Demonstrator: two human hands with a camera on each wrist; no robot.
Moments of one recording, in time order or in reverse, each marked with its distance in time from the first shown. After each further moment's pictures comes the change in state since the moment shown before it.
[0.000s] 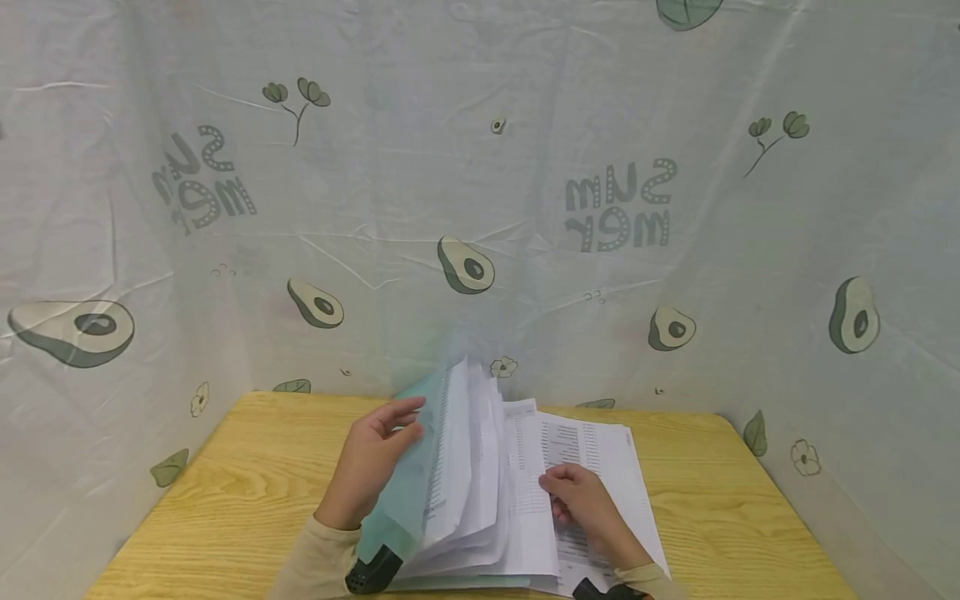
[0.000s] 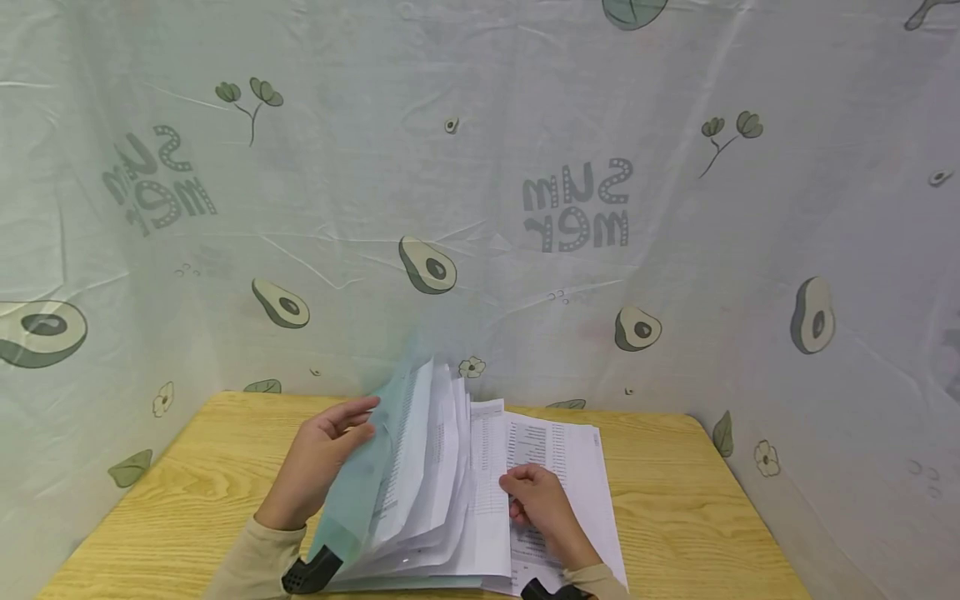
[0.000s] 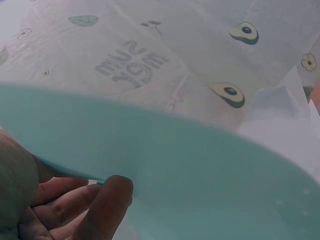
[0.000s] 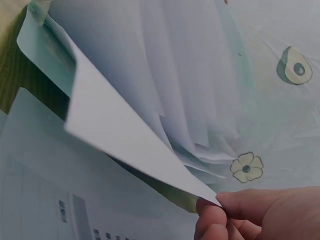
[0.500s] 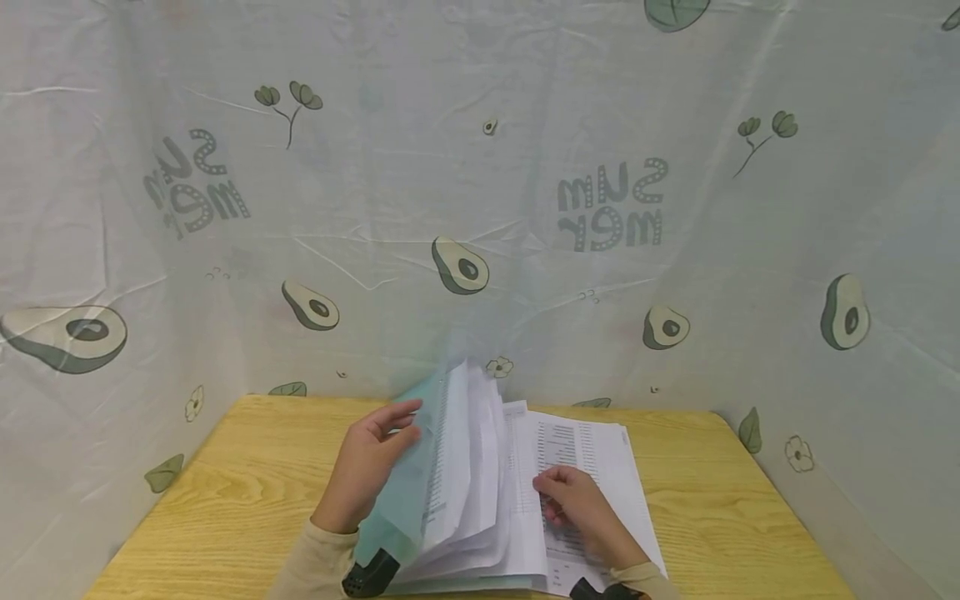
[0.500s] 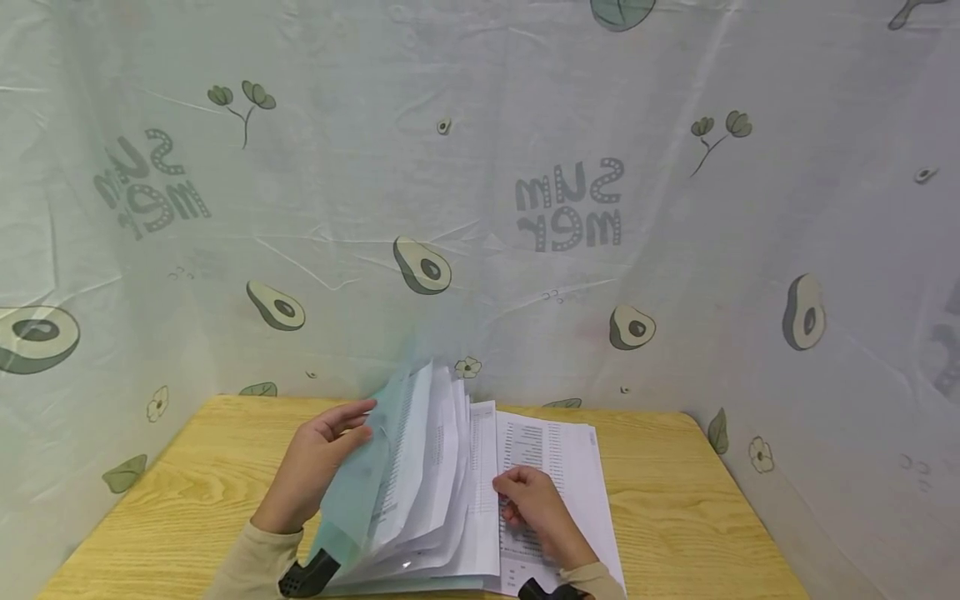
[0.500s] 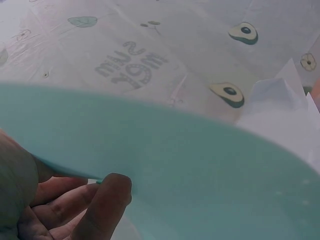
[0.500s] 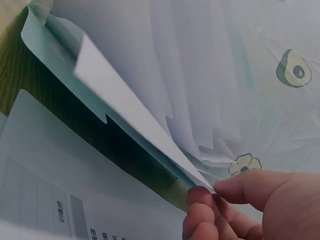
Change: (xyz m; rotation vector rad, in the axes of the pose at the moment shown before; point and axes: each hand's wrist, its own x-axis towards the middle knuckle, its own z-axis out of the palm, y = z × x) left_hand -0.001 0.000 0.003 -0.007 -0.007 -0.006; right_hand -0.003 0.000 0.001 0.038 -0.070 -0.002
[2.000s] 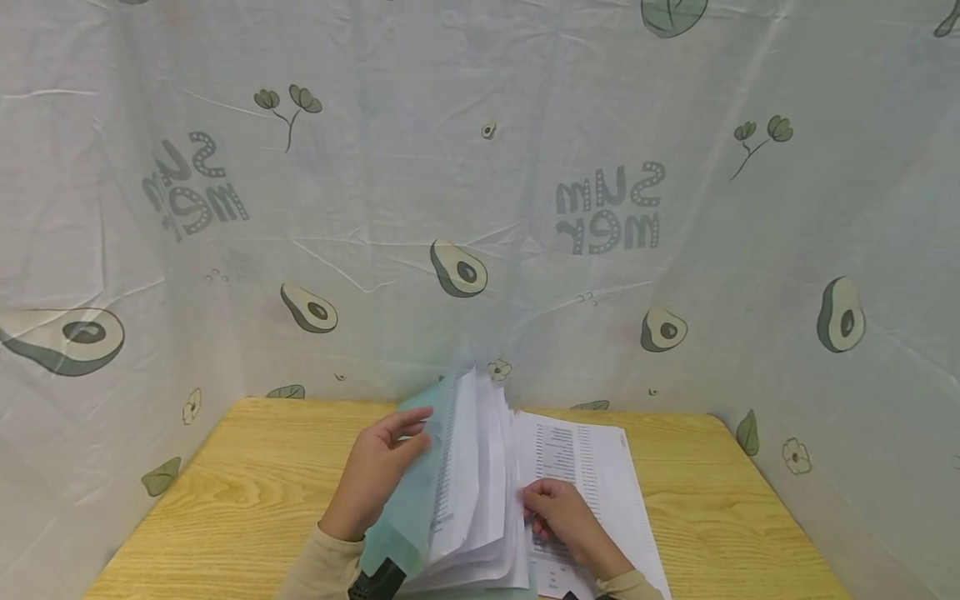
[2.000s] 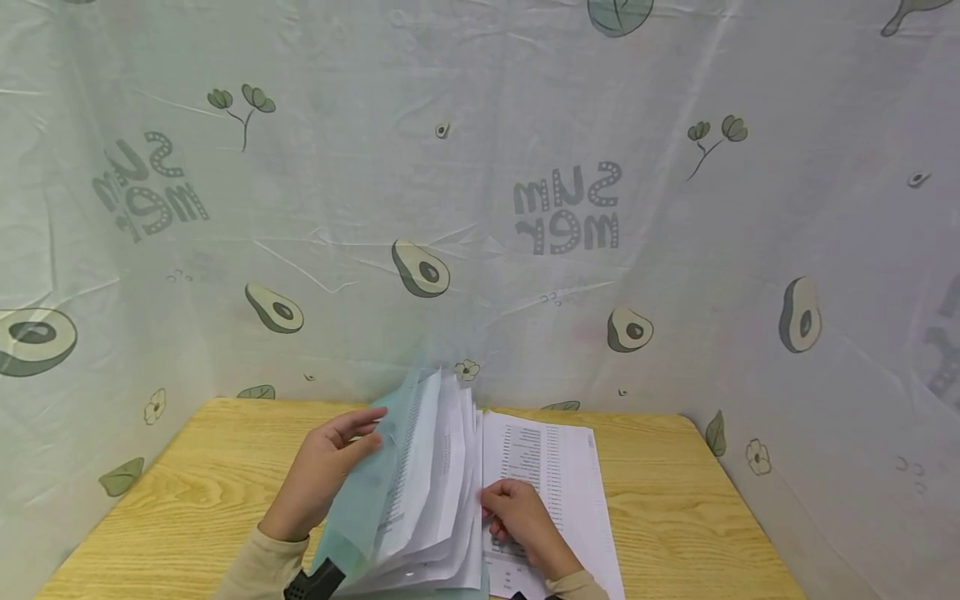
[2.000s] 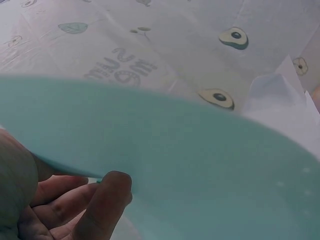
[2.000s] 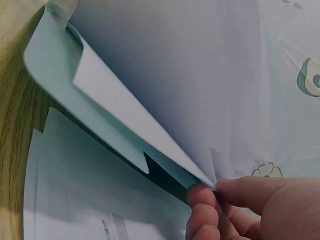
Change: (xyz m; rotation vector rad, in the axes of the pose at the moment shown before) left_hand -0.004 0.000 0.012 0.024 -0.022 0.018; right_hand -0.001 0.010 0.013 -0.047 -0.104 -0.046
